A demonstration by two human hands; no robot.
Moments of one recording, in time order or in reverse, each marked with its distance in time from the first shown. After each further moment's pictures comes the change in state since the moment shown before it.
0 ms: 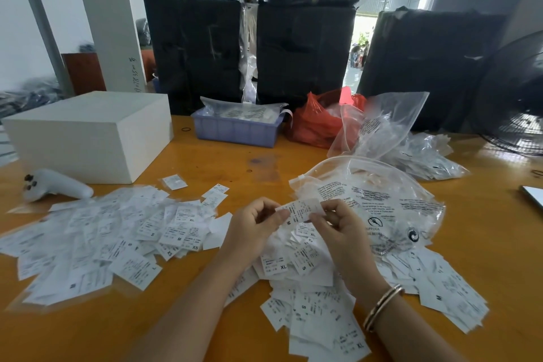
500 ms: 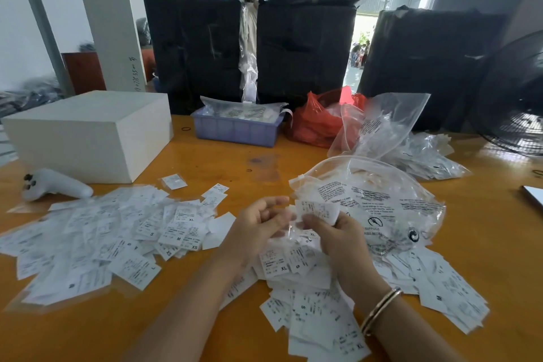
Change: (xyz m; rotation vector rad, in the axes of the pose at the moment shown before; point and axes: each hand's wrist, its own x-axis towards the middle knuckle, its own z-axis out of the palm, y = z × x) left_hand -0.004 0.010 0.000 -0.232 -0.149 -0.165; right_hand 0.001 0.000 0.004 0.127 -0.004 0.224
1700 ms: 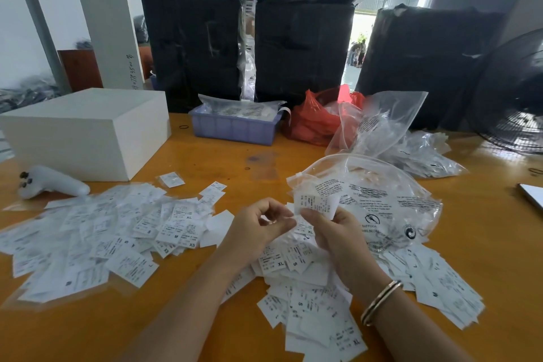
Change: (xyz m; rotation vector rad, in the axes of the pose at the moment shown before) left_hand -0.001 0.000 0.001 0.317 0.049 0.148; right_hand -0.002 -0.009 -0.003 0.133 -0.149 0.009
